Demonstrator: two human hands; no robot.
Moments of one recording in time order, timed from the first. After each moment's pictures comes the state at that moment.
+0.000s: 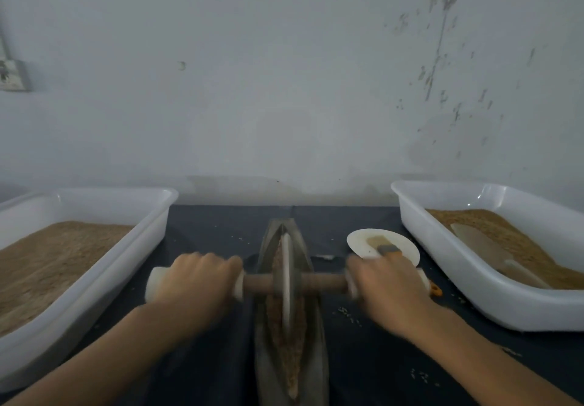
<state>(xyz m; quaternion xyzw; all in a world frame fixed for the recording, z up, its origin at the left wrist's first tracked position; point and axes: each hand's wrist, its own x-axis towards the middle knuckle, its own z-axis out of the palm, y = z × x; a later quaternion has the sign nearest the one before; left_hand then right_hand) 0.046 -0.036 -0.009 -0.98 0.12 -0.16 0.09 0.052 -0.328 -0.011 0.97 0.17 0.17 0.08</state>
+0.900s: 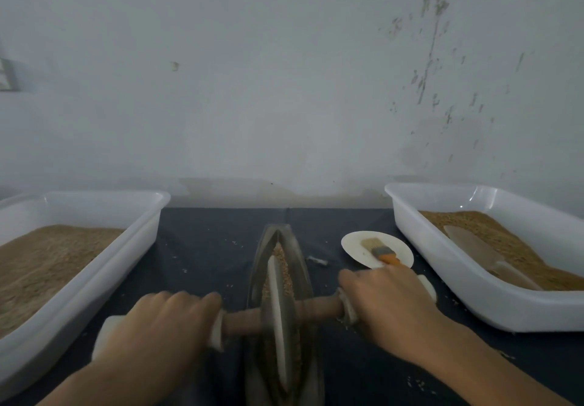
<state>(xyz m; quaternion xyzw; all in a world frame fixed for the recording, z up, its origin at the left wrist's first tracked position) 0.005 -0.024 -0.017 -0.98 0.11 -0.10 0.11 0.032 -0.330 -0.004 0.95 0.24 0.16 0.09</state>
